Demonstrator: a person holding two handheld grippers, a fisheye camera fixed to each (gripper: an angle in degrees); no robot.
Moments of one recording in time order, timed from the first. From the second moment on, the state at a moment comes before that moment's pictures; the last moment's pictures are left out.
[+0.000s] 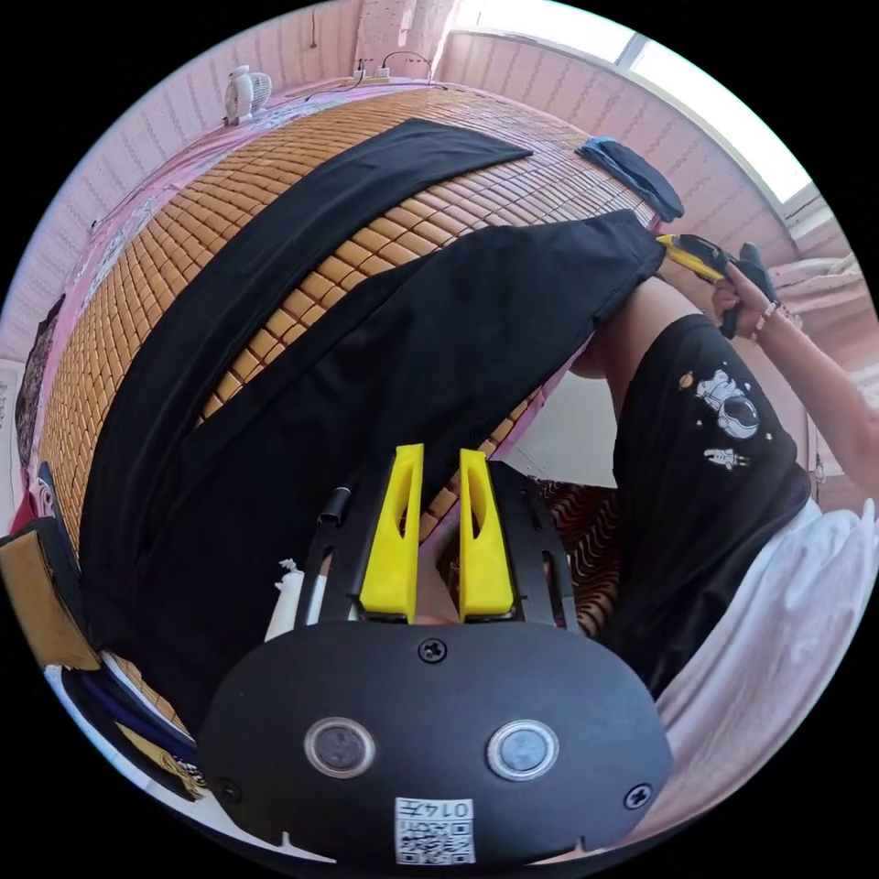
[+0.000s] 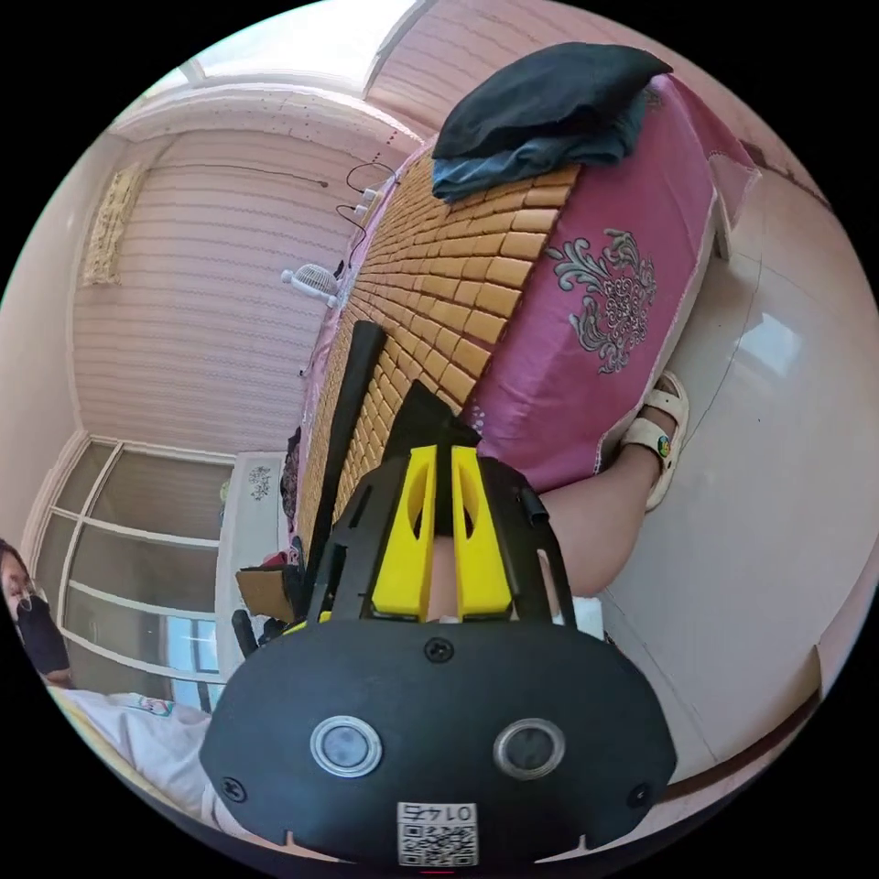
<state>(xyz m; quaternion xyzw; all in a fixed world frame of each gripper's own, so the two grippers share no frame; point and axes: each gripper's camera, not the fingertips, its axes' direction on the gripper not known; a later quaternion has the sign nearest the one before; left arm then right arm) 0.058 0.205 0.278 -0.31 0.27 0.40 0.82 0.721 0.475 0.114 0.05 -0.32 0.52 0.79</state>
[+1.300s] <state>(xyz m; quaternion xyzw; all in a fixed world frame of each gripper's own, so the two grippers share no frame) 0.115 0.197 0.257 -0.27 0.31 0.42 0.81 0.621 0.301 0.095 0.05 -0.07 0.29 0.95</state>
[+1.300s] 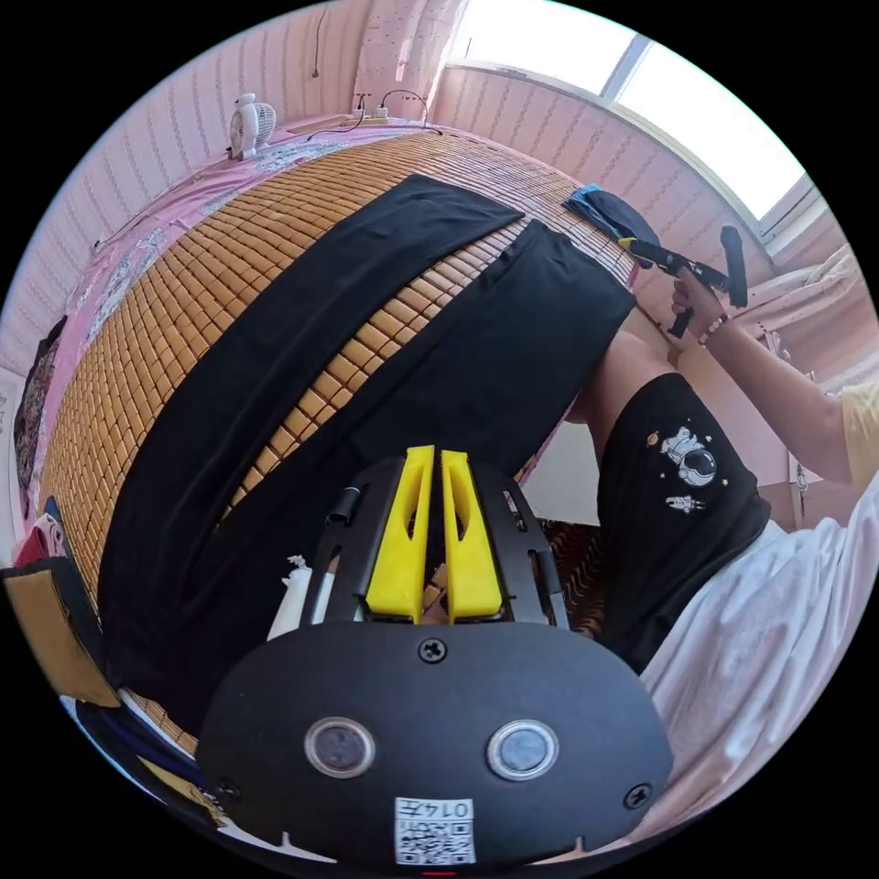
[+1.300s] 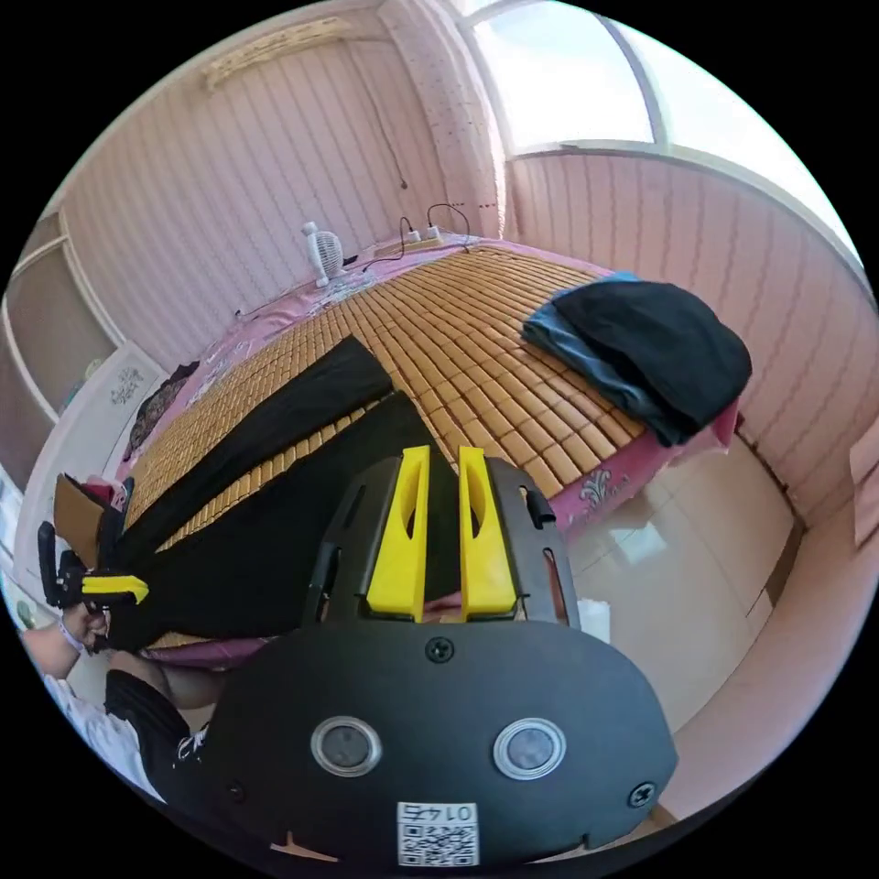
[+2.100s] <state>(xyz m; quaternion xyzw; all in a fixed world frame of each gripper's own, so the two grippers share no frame) -0.068 0.180 0.273 -0.25 0.35 0.21 0.88 0.612 0.227 0.117 -0.03 -0.07 0.24 0.97</state>
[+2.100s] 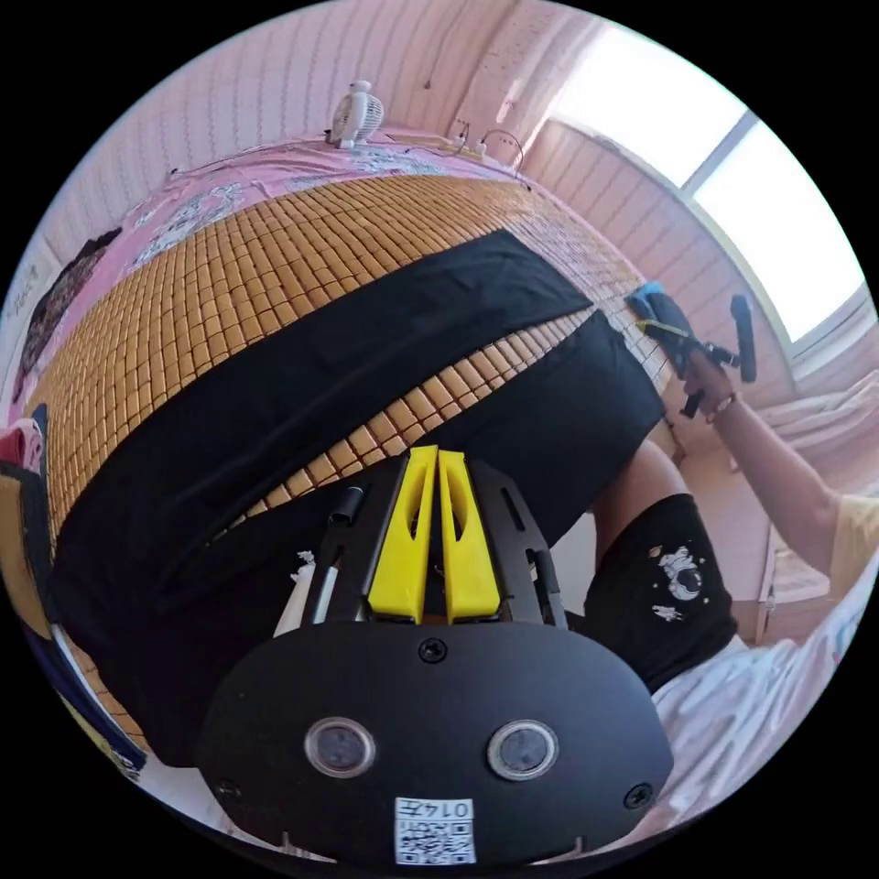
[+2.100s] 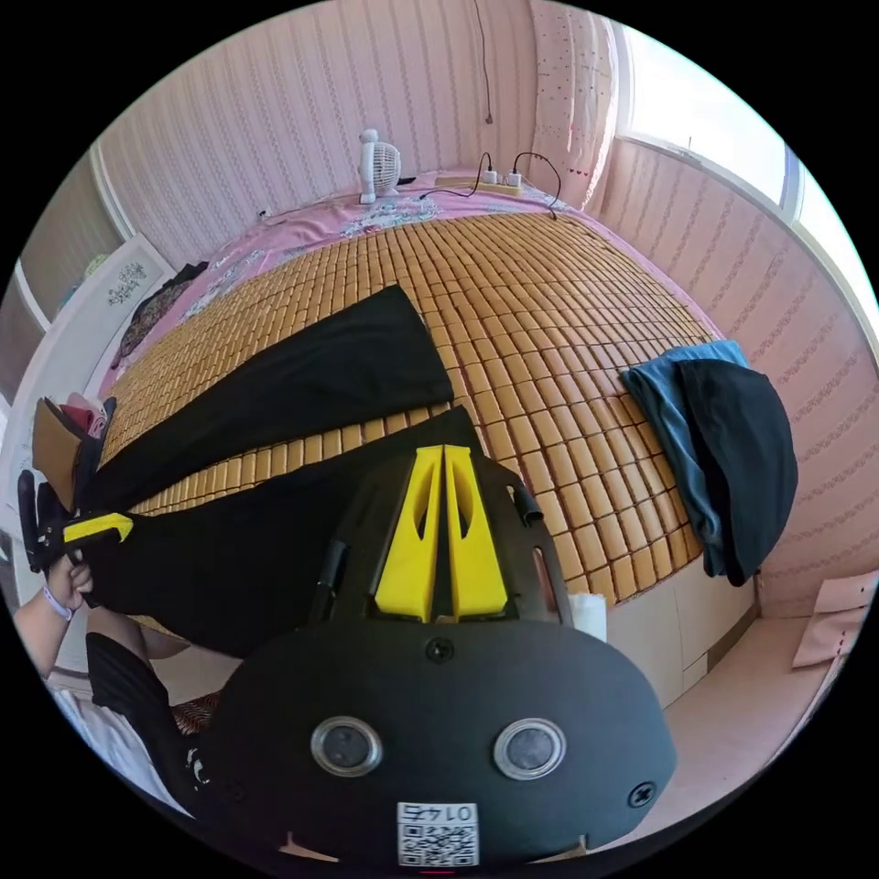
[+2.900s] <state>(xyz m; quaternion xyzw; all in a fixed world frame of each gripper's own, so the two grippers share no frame) -0.647 0.339 0.257 -0.19 0.18 -0.49 0.83 0.696 0.431 0.094 0.00 -0.27 0.56 0.78</state>
